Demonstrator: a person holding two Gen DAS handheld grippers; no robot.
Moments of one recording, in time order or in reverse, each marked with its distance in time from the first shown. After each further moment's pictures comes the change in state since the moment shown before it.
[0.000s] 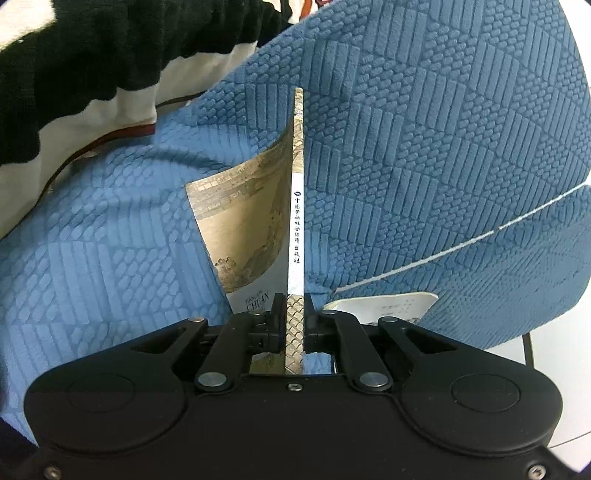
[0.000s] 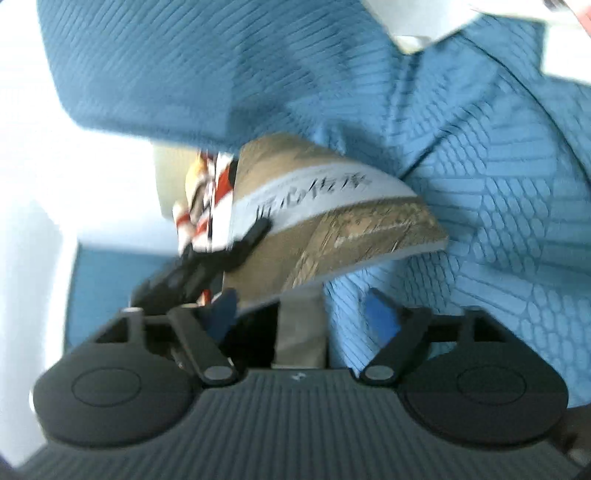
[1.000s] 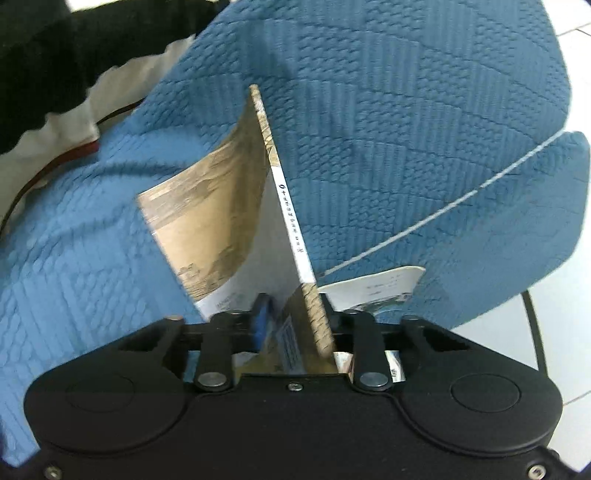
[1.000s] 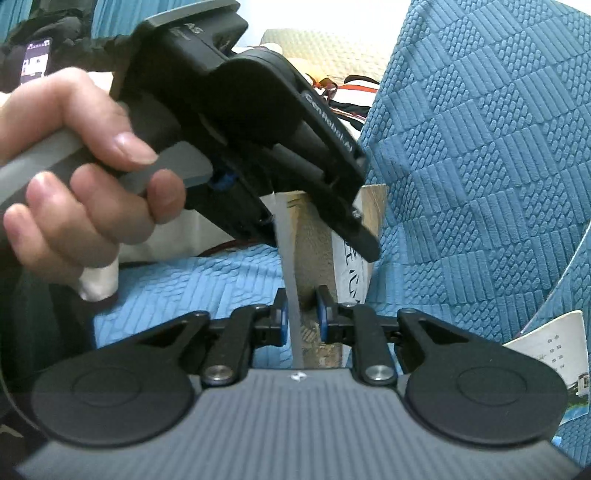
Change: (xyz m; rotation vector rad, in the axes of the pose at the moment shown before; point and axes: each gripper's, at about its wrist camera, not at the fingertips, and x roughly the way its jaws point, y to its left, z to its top) left arm 0.018 -0.025 0.002 0.156 0.051 -0.027; right arm 0.051 0.098 -0.067 -1.657 0.030 -0.411
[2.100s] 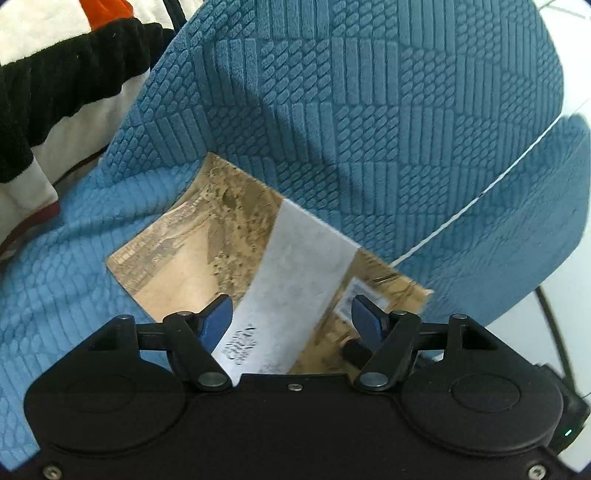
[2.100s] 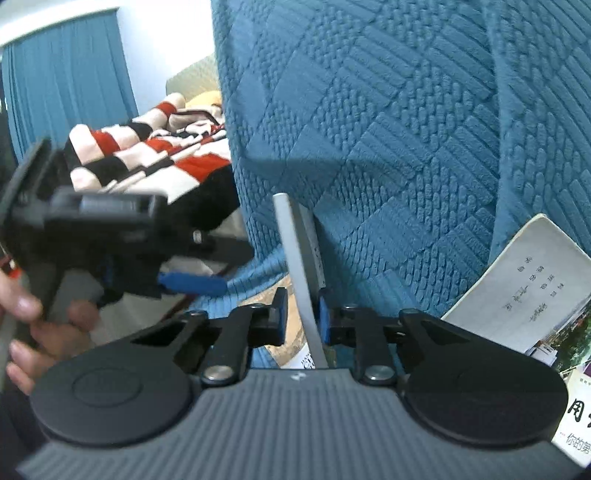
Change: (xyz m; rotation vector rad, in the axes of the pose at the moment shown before) left arm 0.030 -0.015 0.026 0.122 -0.087 -0.028; right arm 0.001 -0.120 -0.025 0.498 -0.039 0.015
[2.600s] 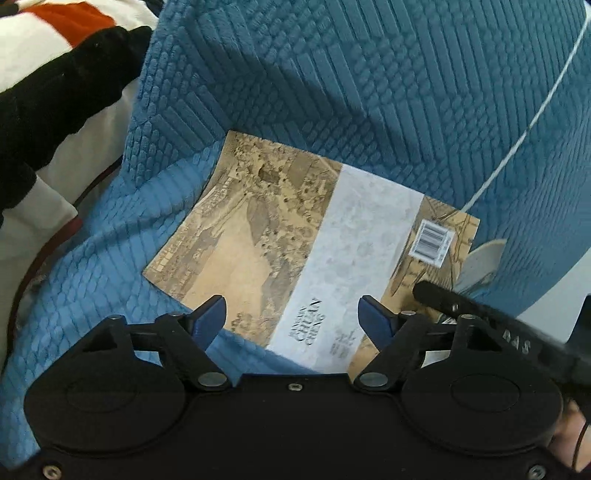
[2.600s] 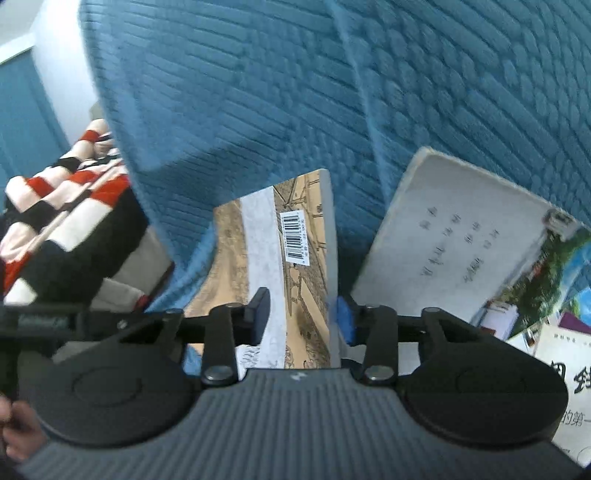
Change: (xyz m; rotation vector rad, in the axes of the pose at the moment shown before) left arm 0.038 -0.019 -0.017 0.169 0.044 0.251; right arm 0.014 -0.070 -0.006 0.247 0.048 -0.118
